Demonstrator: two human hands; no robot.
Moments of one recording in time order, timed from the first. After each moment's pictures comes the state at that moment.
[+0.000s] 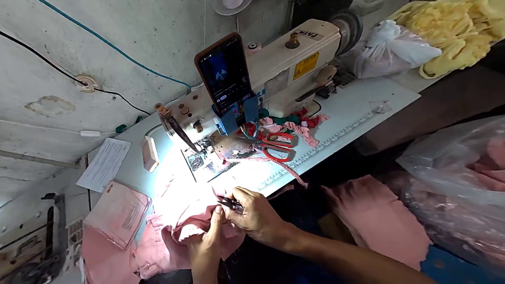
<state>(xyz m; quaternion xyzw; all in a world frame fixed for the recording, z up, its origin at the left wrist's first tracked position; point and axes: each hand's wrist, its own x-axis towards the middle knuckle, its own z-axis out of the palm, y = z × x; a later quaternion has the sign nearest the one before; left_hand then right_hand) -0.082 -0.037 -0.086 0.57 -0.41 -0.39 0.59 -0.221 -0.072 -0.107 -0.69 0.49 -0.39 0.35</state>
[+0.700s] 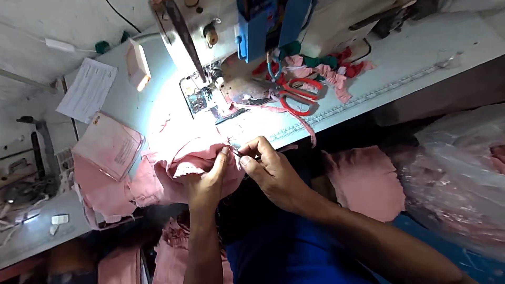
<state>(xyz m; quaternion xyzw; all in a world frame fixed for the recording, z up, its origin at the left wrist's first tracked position) -0.082 -0.042 -0.078 0.60 -0.45 -0.36 0.55 -0.244 -0.047 -0.082 -0.62 0.48 -0.36 0.51</state>
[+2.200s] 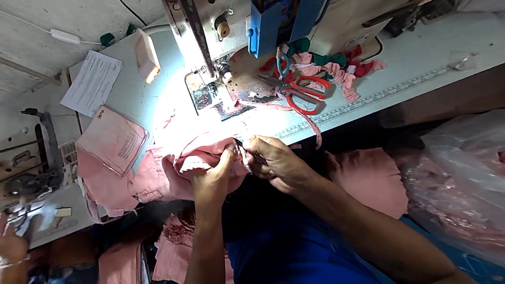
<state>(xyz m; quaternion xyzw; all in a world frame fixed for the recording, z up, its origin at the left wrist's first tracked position) -0.089 -0.046 -0.078 0.56 -0.40 -0.41 0.60 -0.238 -0.073 -0.086 -0.28 0.38 -0.36 0.80</state>
